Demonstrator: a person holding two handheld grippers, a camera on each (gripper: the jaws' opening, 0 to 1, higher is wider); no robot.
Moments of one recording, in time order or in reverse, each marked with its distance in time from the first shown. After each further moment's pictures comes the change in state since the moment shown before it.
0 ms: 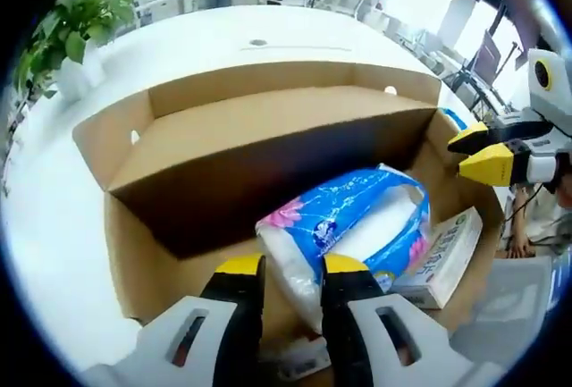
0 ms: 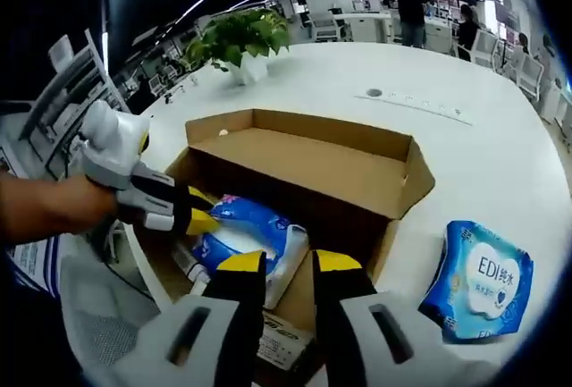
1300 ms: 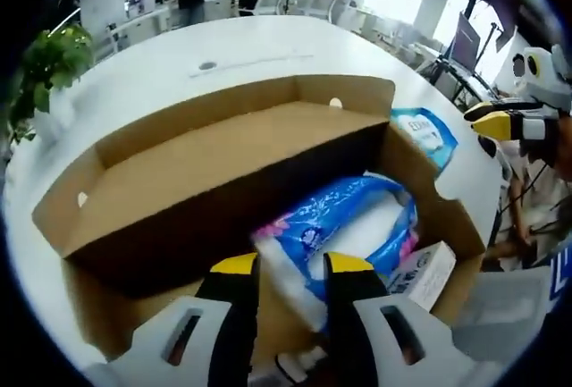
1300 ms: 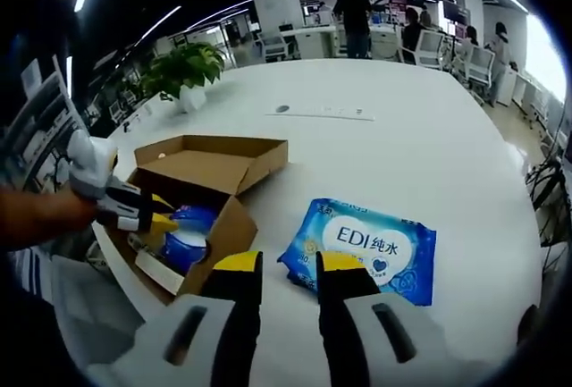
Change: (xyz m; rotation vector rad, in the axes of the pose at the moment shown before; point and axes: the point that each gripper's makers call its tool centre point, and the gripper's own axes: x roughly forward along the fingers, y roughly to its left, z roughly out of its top) left arm 0.025 -0.062 0.029 0.106 -0.022 -0.020; right arm -0.111 -0.120 -0.018 0.112 -0.103 -0.204
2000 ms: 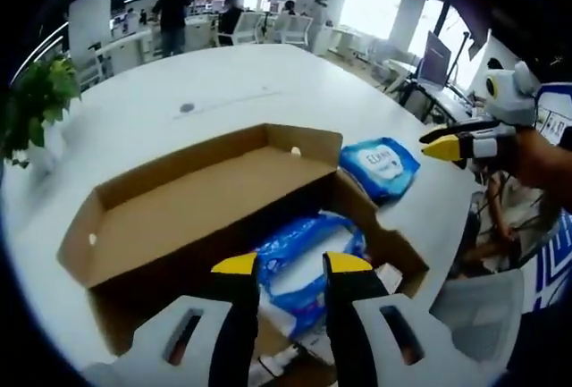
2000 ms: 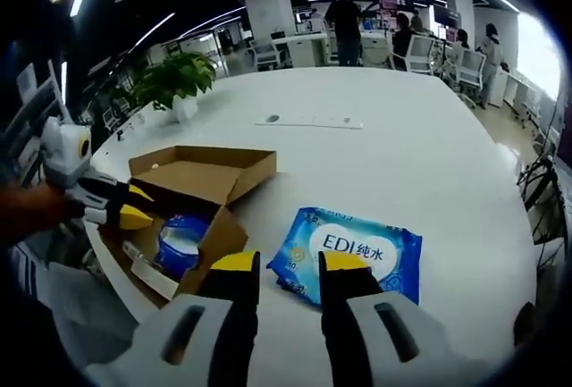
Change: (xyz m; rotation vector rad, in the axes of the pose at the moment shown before) left arm -0.037 -0.029 0.033 0.060 -0.089 -0.096; right arm -0.011 -0.010 0.008 0.012 -0.037 -0.039
